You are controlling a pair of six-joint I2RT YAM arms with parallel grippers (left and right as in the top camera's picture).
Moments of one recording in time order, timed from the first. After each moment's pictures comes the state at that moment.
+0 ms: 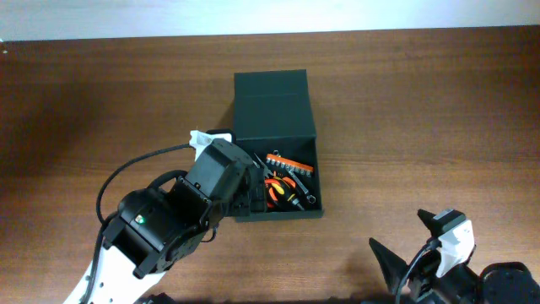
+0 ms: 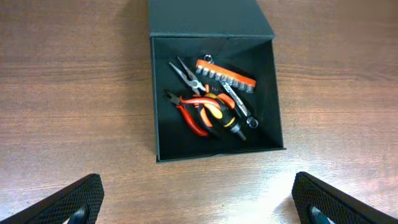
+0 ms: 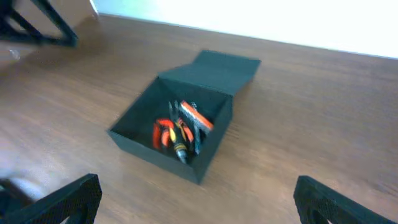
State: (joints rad) left arm -0.71 1.17 1.39 -1.23 -0.19 -0.67; right arm 0.60 0.30 0.93 -1.04 0.04 0.16
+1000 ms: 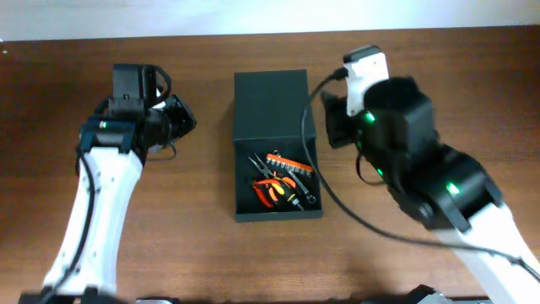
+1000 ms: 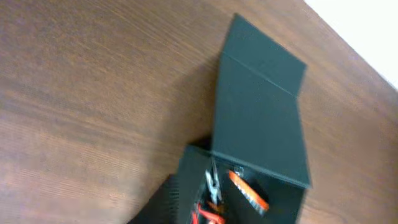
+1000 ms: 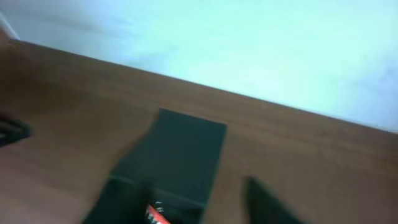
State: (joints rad) left arm -0.06 1.50 1.39 -0.87 0.16 -0.62; right arm 0.57 1.28 1.51 -0.73 0.26 0.11
